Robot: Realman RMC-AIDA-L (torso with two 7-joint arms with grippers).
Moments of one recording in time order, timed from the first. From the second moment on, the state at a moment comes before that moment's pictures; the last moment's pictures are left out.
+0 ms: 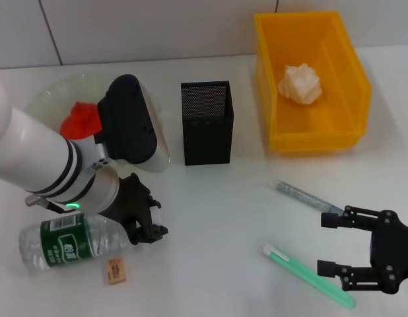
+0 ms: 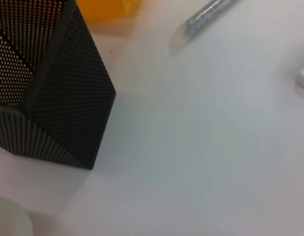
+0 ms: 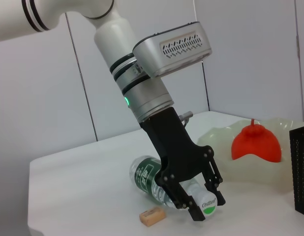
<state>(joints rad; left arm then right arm) -0.59 -2.08 1.74 1.24 2.48 1.27 -2.17 0.22 2.05 -0.69 -0.67 -1.93 -1.82 1.06</state>
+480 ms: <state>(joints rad) -0.50 -2.07 1.69 1.47 2.48 1.32 -2.18 0.22 2.05 -0.68 -0.67 -1.93 -1.83 1.06</state>
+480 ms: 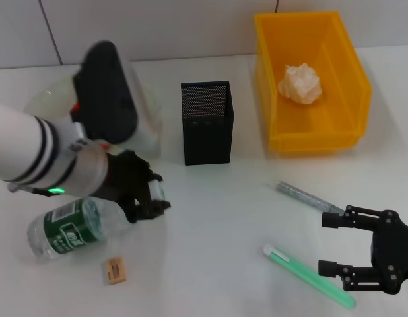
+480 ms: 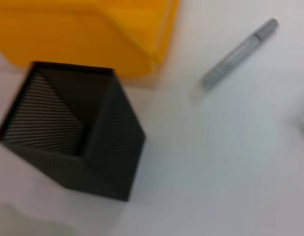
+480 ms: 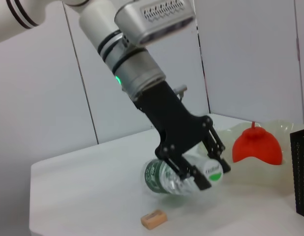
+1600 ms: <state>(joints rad) -0.24 -2.07 1.53 1.78 2.36 1.32 -2.20 0.27 2.03 -0.69 -0.67 -1.93 -1.84 1.08</state>
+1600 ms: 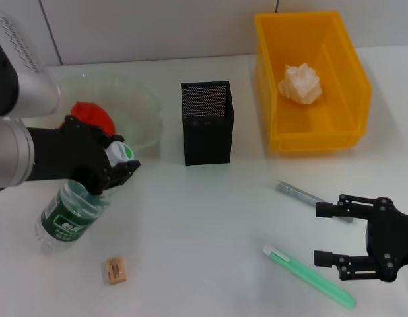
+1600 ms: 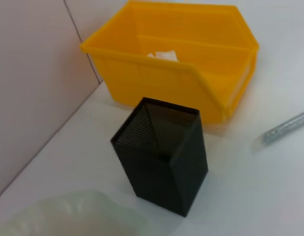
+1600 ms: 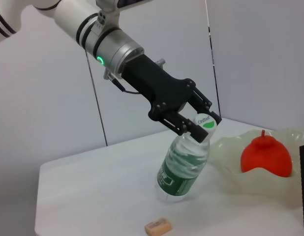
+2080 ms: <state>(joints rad) -0.21 -2.07 1.50 1.78 2.33 1.28 -2.22 0.27 2.03 -0.69 -0.67 -1.93 -1.83 1.08</state>
